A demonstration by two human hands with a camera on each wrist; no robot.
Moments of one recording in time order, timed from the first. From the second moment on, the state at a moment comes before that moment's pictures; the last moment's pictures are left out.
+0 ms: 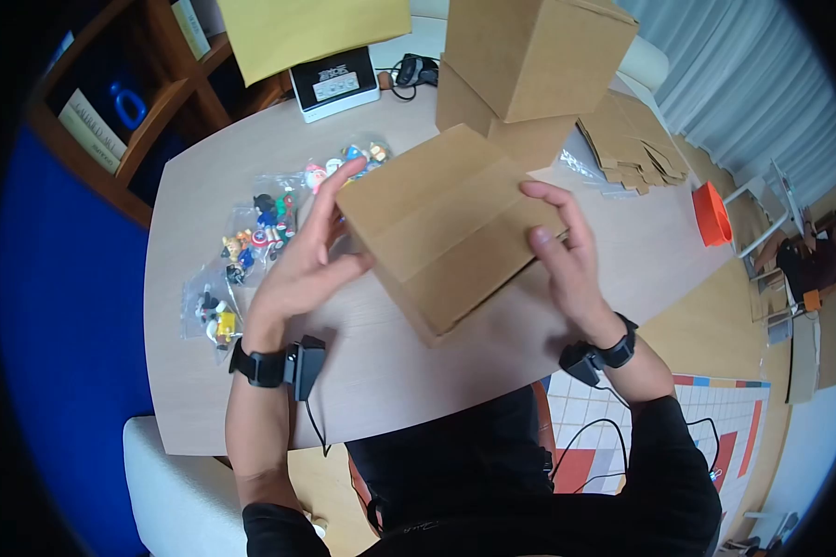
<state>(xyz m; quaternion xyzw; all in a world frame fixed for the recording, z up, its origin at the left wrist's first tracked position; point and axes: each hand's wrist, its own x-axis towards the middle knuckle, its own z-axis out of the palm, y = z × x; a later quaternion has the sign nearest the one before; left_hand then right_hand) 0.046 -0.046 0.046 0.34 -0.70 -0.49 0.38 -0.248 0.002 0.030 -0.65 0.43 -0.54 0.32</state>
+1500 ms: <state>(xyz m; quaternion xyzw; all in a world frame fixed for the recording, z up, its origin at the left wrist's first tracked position) 0.093 -0.081 0.063 0.63 -0.61 -0.26 0.41 -0.184 -0.063 0.087 -0.91 0.08 -0.36 0.17</state>
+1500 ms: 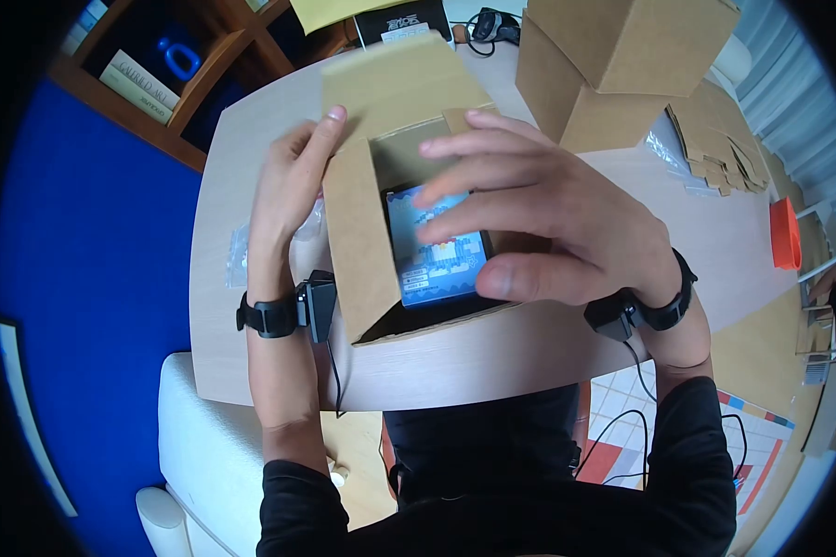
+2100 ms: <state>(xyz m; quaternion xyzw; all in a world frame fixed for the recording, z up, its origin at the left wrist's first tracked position) 0.093 -0.037 0.104 0.41 -0.78 -0.20 0.43 -0.207 -0.042 0.117 -0.85 0.44 -0.21 0.17</state>
